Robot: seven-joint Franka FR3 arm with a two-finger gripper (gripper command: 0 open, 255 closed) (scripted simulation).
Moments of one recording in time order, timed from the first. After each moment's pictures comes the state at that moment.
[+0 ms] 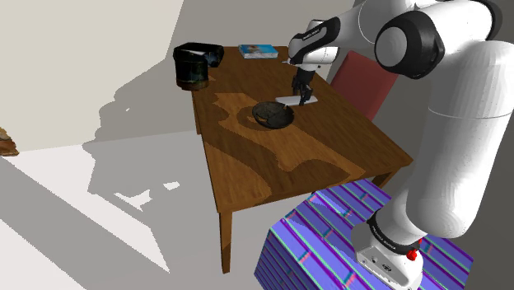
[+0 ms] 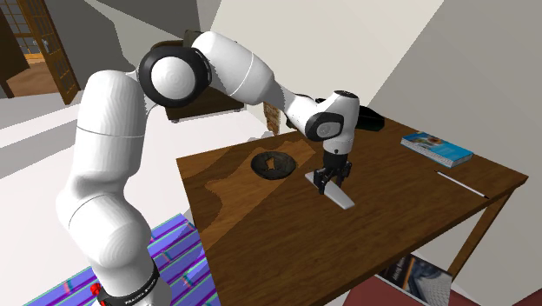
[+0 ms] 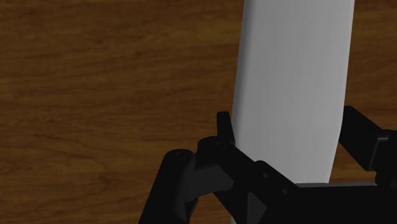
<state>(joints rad) 0.10 0.42 -0.50 -1.82 0.25 2.18 -1.72</state>
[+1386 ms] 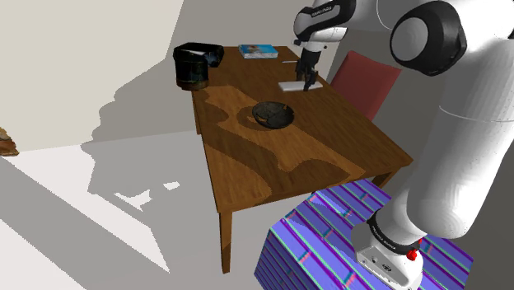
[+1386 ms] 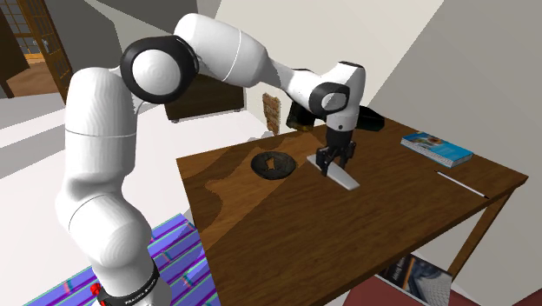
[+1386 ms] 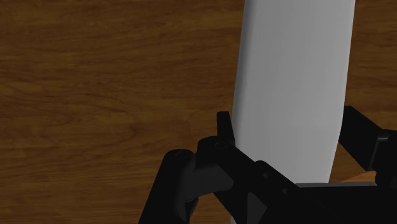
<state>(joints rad) 0.12 0.34 -0.53 -1.73 0.19 2.01 -1.68</state>
